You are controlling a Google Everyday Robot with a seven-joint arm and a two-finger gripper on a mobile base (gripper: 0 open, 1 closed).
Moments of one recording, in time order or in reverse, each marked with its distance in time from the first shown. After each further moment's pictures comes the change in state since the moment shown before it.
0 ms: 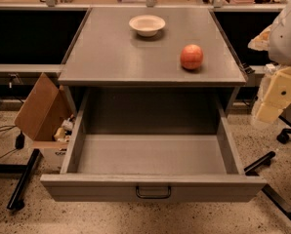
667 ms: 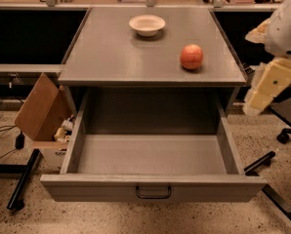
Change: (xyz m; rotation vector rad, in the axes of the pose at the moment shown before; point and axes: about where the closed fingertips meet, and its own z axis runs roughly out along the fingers) arm -0.002 -0.030 0.011 0.034 -0.067 0.018
